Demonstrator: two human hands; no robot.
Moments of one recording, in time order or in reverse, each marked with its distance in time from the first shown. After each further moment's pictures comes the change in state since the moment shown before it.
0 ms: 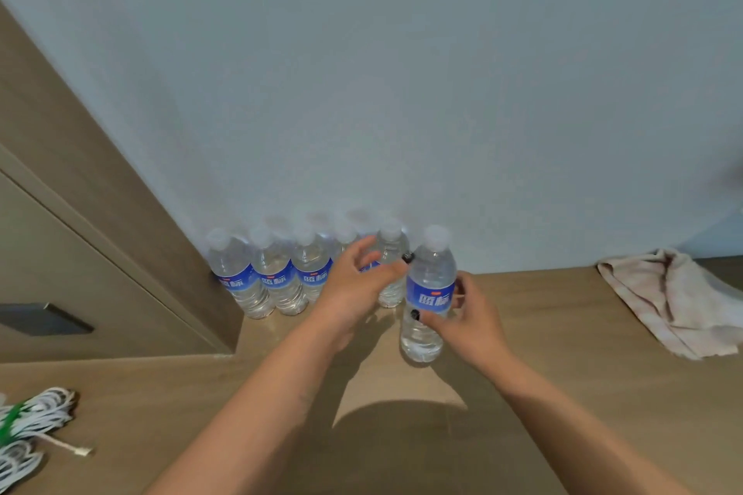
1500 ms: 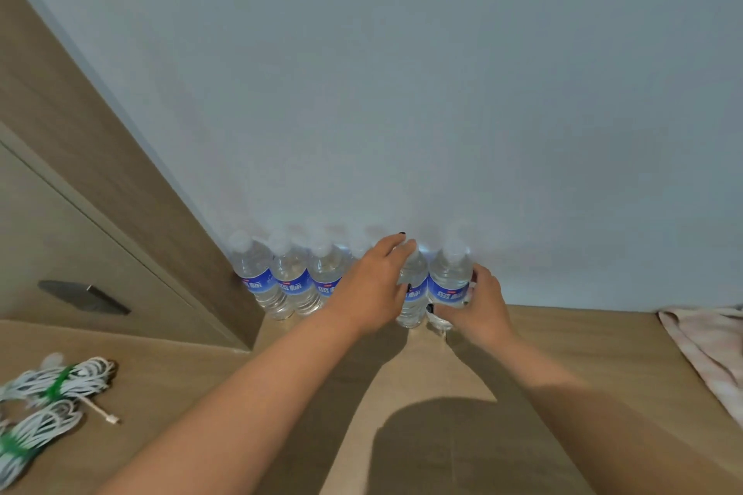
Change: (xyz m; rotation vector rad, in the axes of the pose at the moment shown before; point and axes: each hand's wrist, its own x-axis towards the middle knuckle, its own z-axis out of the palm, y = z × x) left_hand 0.041 0.001 0.005 1.148 0.032 0.509; right_hand 0.089 0.026 0.004 -0.004 -0.080 -0.063
